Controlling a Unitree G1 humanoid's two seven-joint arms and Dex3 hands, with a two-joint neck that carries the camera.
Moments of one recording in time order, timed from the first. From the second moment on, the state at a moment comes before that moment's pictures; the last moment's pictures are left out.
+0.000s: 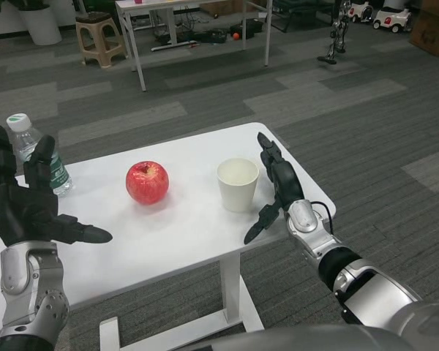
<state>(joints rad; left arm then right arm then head) -0.34 0.13 -0.11 0.47 -0.63 -0.67 -0.04 -0.36 -0.35 0.22 0.82 0.30 -0.55 -0.21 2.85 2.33</state>
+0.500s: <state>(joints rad) -0.34 0.13 -0.10 0.49 -0.64 -0.68 -0.04 -0.23 -0.35 0.00 0.48 0.29 -0.54 -0.21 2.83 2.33</state>
